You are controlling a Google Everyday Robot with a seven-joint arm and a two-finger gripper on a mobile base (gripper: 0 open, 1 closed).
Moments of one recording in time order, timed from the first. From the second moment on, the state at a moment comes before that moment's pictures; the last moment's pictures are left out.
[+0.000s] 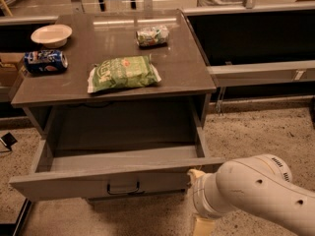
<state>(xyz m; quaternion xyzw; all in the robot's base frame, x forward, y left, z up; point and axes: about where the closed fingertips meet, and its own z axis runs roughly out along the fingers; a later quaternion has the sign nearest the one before) 0.355 -0.091 0.626 -0.67 0.72 0.05 0.18</state>
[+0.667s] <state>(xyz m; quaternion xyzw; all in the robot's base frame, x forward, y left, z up) 0.381 -0.076 0.624 -0.67 0.71 0.08 0.22</state>
